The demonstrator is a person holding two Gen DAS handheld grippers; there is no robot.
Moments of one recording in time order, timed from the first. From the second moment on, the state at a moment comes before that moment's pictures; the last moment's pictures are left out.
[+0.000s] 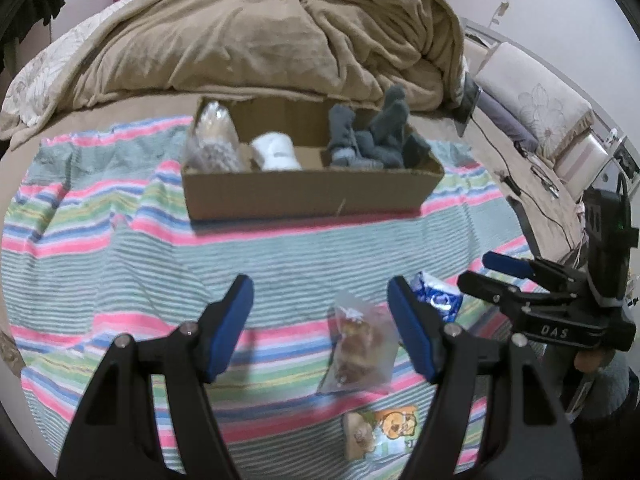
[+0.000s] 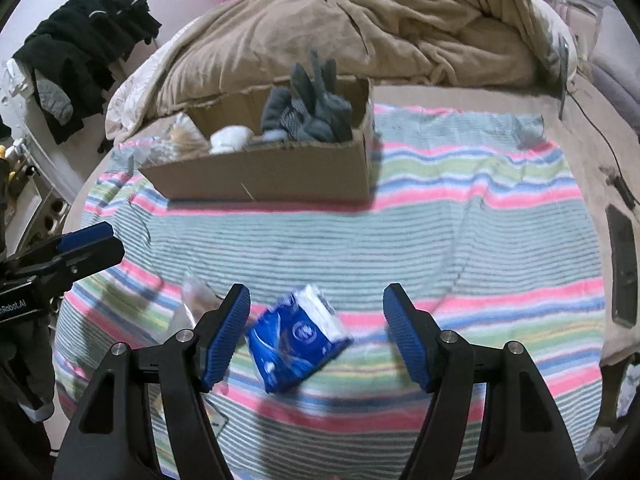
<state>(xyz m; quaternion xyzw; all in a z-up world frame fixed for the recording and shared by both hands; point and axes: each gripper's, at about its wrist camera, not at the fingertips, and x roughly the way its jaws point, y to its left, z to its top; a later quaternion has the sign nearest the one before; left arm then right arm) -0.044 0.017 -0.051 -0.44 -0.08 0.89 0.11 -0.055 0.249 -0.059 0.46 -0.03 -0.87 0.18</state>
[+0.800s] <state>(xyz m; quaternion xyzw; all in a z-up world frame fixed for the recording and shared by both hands) -0.040 0.060 -0.112 -0.51 -0.06 0.85 0.14 -0.050 0.241 -0.098 0.50 -0.01 -0.84 0.20</state>
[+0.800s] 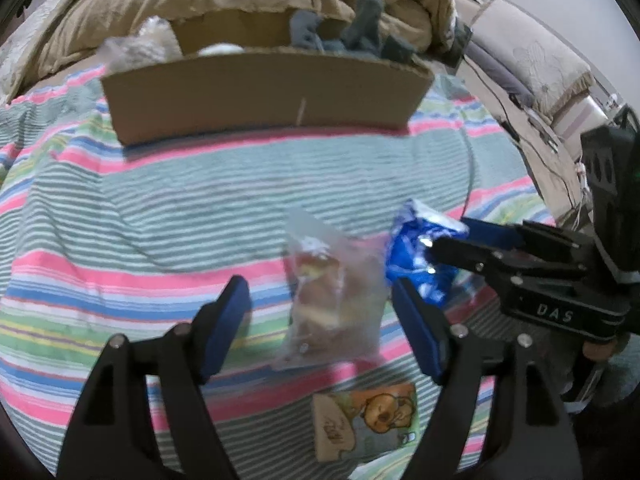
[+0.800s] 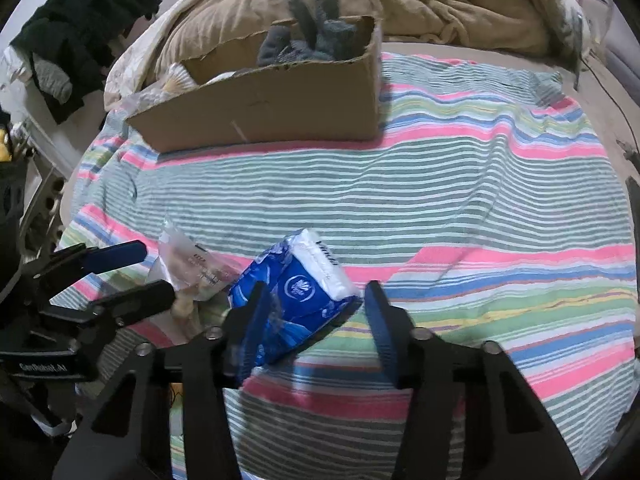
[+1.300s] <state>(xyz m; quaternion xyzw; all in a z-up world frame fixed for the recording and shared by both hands) -0.036 0.053 -0.124 -0.51 -0.07 0.85 0.15 -0.046 0.229 -0.091 0.49 -0.02 -0.84 0.23</state>
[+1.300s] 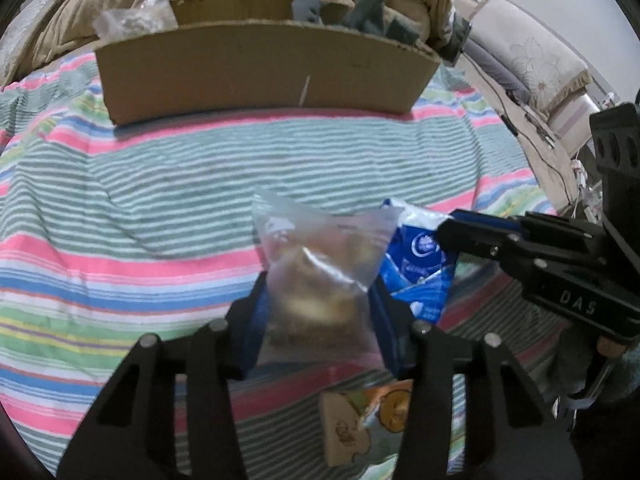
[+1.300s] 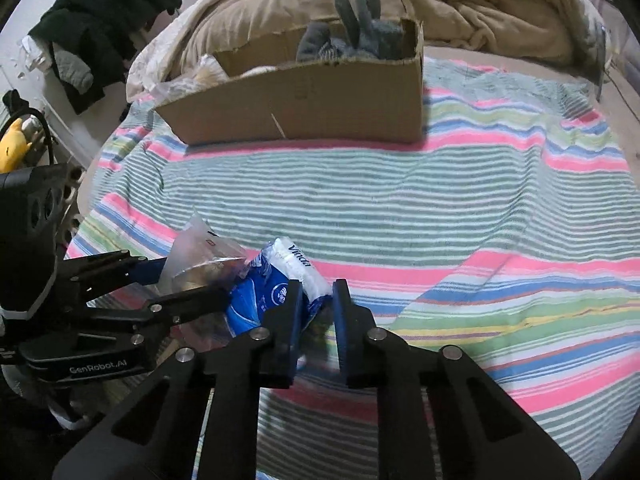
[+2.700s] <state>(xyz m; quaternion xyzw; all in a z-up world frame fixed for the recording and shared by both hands) -0.070 -0.032 -0.022 -0.38 -0.13 0.91 0.11 -0.158 0.183 0.034 0.35 0.04 -0.90 0.26</state>
